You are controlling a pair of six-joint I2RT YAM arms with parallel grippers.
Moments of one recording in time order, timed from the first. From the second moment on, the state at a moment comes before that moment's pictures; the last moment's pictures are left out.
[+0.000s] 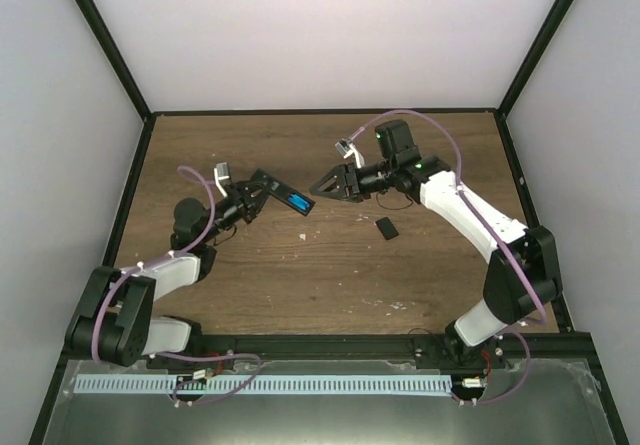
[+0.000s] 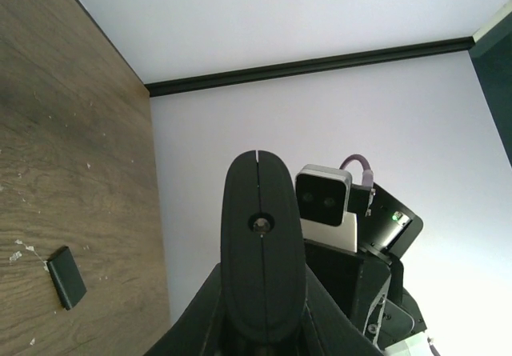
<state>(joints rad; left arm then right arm) -0.25 1.33 0.38 1.13 0.66 -1.56 0.47 1.54 1.28 -0.44 -0.99 0.47</state>
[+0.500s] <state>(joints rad) -0.25 1.29 0.39 1.01 0.66 -1.54 0.49 1.59 1.27 -0.43 -1.10 0.48</state>
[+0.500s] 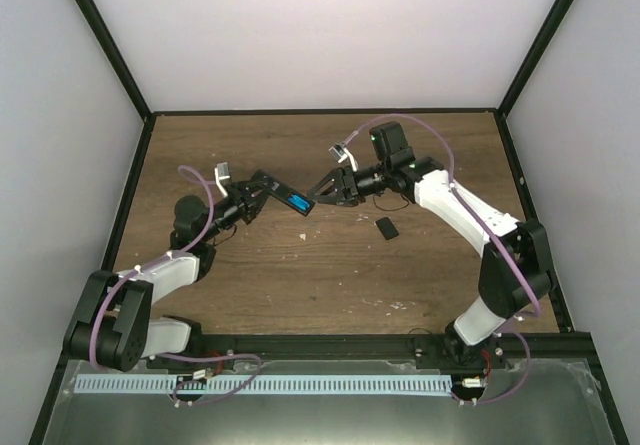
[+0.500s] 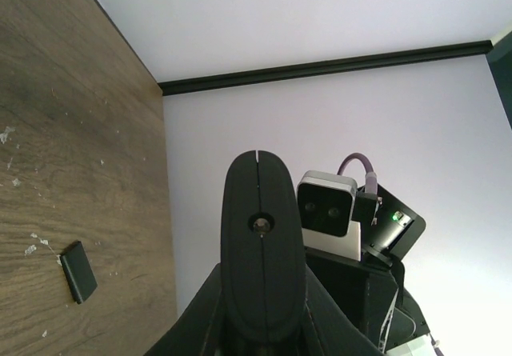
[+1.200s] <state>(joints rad) -0.25 1.29 0.40 1.05 0.66 -1.57 0.53 1.64 1.28 -0.40 -1.15 0.43</state>
